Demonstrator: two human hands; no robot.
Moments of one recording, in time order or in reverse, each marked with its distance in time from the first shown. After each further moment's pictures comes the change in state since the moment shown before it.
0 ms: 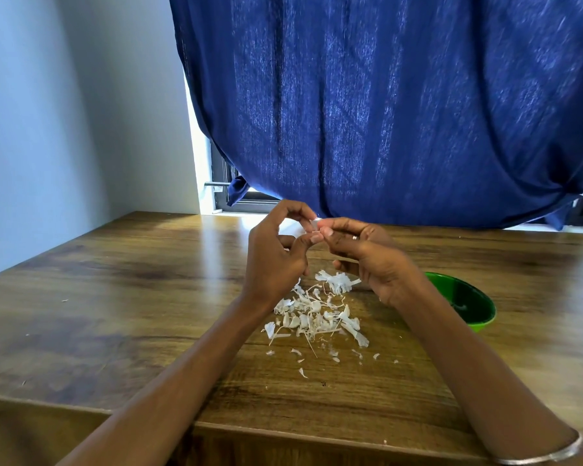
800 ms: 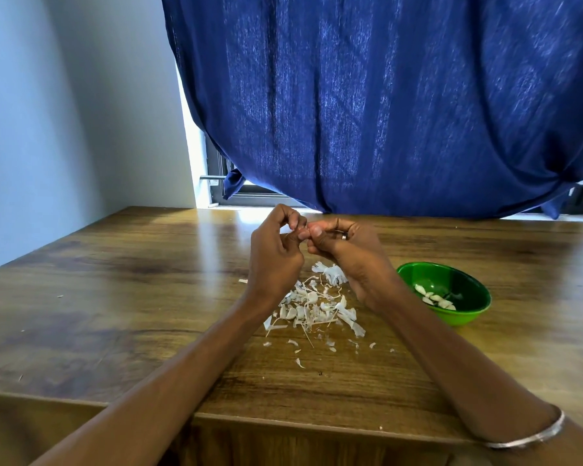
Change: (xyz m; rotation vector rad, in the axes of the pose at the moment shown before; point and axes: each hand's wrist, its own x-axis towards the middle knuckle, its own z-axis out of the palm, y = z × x) left_hand -0.008 -0.018 0.010 0.024 0.016 -0.036; right_hand 0.002 0.017 0.020 0.056 0.135 -0.069
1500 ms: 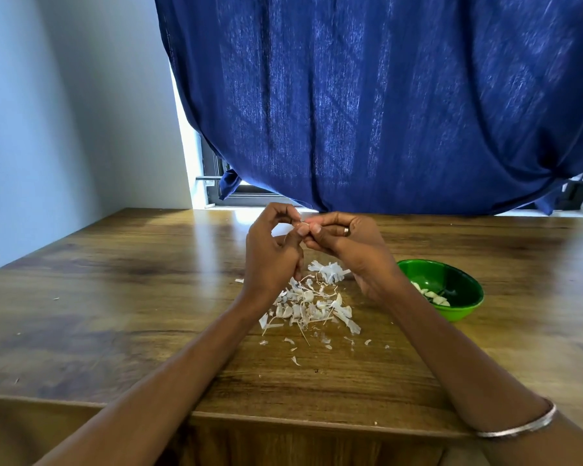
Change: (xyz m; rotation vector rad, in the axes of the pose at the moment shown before) left_hand -0.001 0.007 0.001 -0.137 -0.003 -0.179; right_hand 0.002 -0.005 -0.011 0.016 -0.053 -0.033
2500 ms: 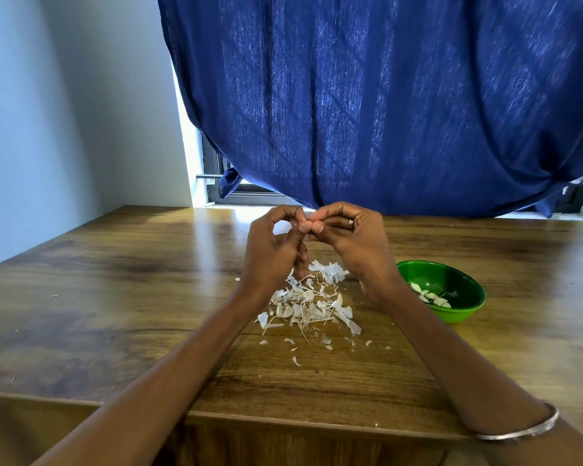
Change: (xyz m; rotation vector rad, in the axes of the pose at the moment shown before) left_hand 0.003 0.002 -0.005 -0.049 -0.089 -0.060; right_hand -0.002 -0.002 0.002 -0.207 0.054 -0.232
